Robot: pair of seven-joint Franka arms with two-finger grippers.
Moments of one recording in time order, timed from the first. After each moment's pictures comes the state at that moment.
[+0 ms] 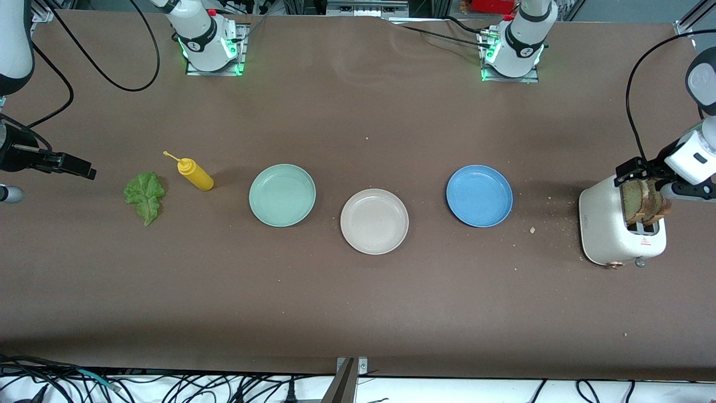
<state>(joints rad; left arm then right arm) 0.19 0.11 0.04 -1.98 0.00 2.10 0.33 0.00 0.19 -0.10 -1.56 0.03 1.66 0.04</state>
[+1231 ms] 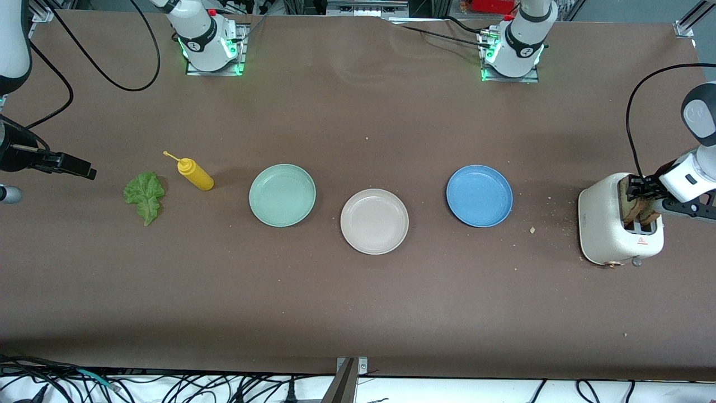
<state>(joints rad) 0.25 0.22 0.04 -1.92 0.00 2.09 0.49 -0.01 0.19 -0.10 -1.56 0.03 1.66 0.04</state>
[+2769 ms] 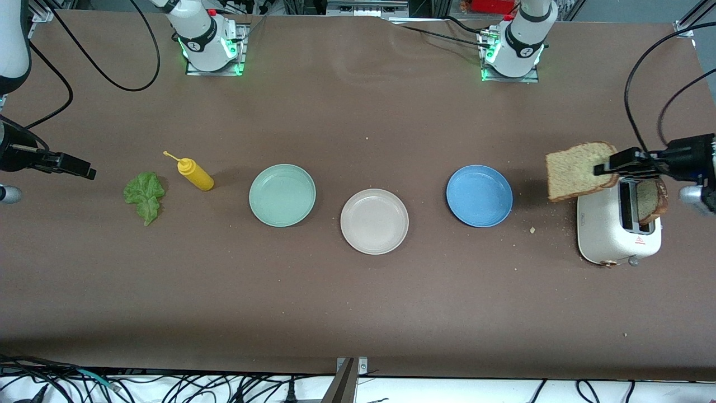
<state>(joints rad) 0.23 0.30 0.01 -1.55 -0.65 1.41 0.38 -0.01 0.19 -0.10 -1.56 0.03 1.66 0.04</state>
